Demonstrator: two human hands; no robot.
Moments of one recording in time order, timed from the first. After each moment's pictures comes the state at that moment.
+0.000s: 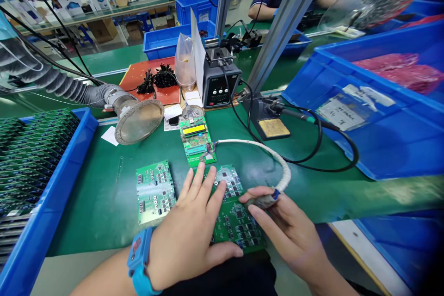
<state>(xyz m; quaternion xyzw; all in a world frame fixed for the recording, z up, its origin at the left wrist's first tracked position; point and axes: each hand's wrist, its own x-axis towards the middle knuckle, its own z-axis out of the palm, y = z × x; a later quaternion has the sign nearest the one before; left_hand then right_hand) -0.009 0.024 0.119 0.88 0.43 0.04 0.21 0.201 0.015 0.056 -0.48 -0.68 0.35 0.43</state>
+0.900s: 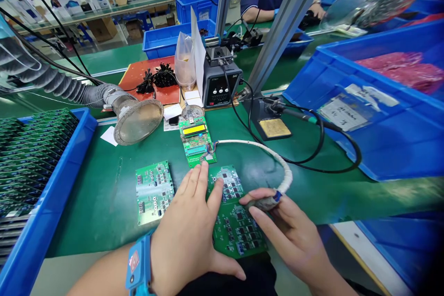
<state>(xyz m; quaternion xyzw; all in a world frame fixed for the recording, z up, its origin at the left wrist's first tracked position) -0.001 0.027 0.119 0.86 0.49 0.02 0.15 0.198 0.016 0.062 -0.49 -0.66 0.37 0.44</state>
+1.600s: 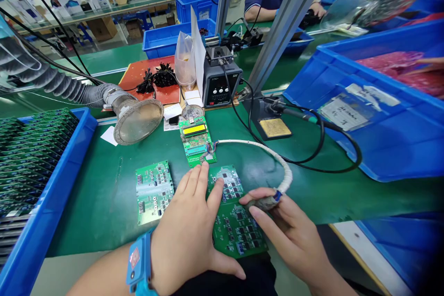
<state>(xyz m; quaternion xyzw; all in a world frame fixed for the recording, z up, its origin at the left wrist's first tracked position) -0.003 0.029 0.121 0.86 0.49 0.01 0.15 0.198 0.018 0.063 -0.48 -0.66 0.37 0.44</state>
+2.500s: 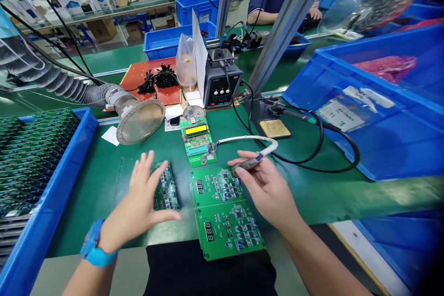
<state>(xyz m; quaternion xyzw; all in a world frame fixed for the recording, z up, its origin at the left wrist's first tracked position) -0.103 0.031 0.089 0.82 0.55 0.10 0.13 0.174 0.070 0.064 -0.51 -0.61 0.38 0.47</state>
